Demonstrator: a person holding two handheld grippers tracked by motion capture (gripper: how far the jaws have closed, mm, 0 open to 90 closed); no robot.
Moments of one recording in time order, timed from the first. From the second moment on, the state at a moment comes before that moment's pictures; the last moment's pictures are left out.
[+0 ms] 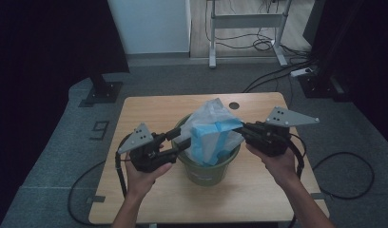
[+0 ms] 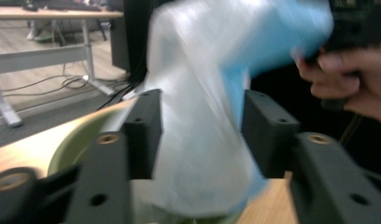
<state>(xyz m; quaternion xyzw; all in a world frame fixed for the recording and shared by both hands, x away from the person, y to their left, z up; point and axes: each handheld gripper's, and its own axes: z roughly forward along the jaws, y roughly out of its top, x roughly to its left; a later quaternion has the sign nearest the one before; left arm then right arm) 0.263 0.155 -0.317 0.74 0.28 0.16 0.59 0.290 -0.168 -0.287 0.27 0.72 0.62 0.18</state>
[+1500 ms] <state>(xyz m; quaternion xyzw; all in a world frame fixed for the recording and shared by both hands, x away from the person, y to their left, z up) 0.279 0.173 -0.321 0.73 0.28 0.04 0.62 0.303 -0.181 -0.320 0.32 0.69 0.64 0.11</state>
